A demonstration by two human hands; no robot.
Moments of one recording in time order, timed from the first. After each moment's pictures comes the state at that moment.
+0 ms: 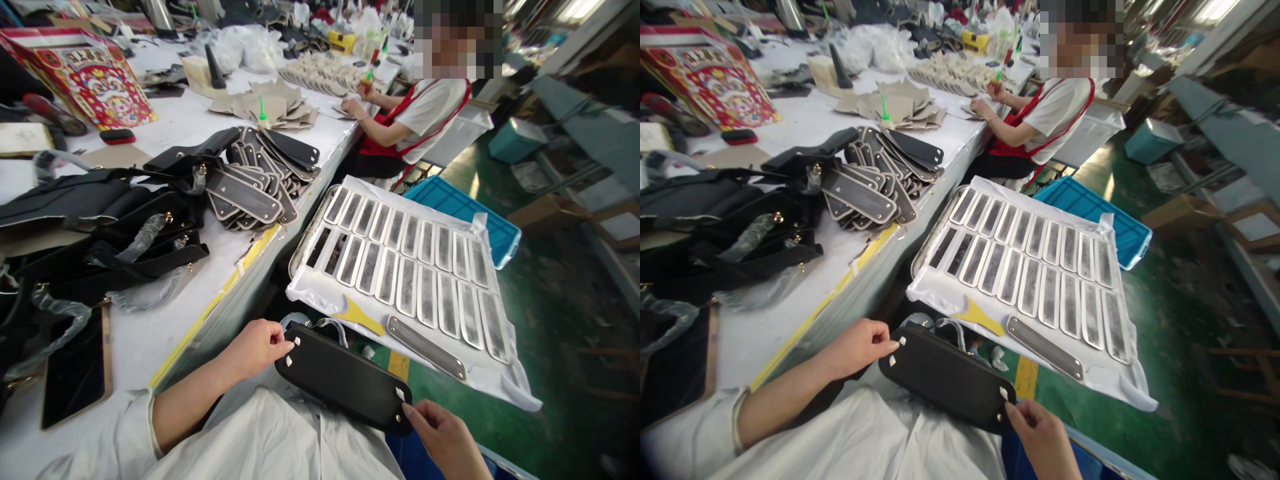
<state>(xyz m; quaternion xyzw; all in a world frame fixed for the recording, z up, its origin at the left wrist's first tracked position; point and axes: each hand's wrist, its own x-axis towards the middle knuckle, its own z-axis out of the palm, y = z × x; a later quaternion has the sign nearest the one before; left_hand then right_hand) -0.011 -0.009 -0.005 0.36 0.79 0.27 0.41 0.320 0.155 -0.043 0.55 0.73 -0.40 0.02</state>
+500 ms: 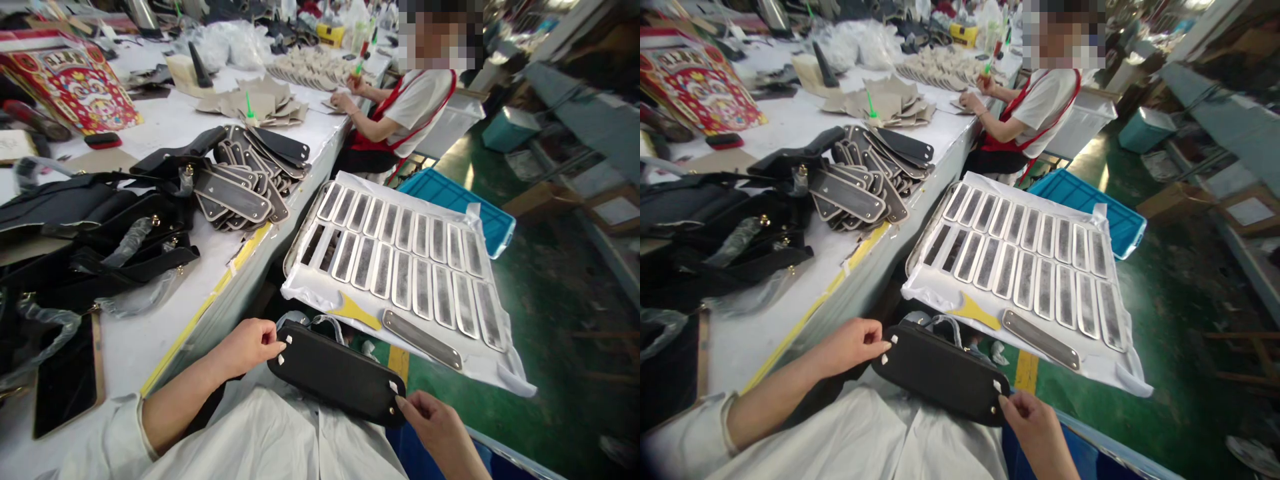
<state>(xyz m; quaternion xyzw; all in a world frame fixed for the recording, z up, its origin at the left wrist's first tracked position) -0.014 -0.010 -0.009 0.40 0.79 0.23 0.40 0.312 0.153 -0.032 0.53 0.75 -0.39 0.03</state>
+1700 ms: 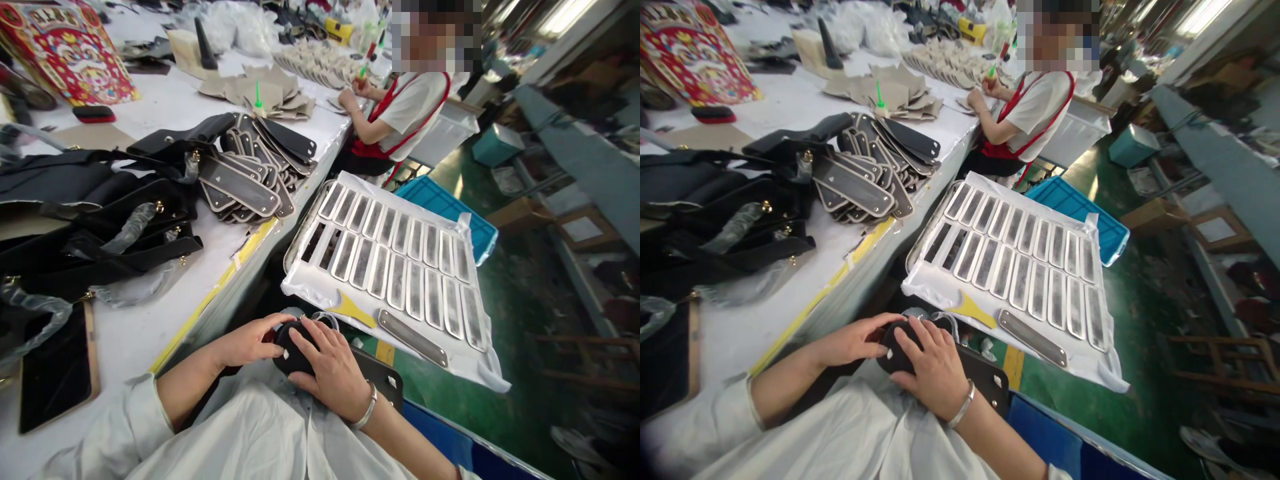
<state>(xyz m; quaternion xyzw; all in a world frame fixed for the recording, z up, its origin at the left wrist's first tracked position) -0.031 -0.029 -0.053 0.39 0.56 0.45 0.58 0.148 0.095 0.000 0.11 0.97 -0.19 0.07</state>
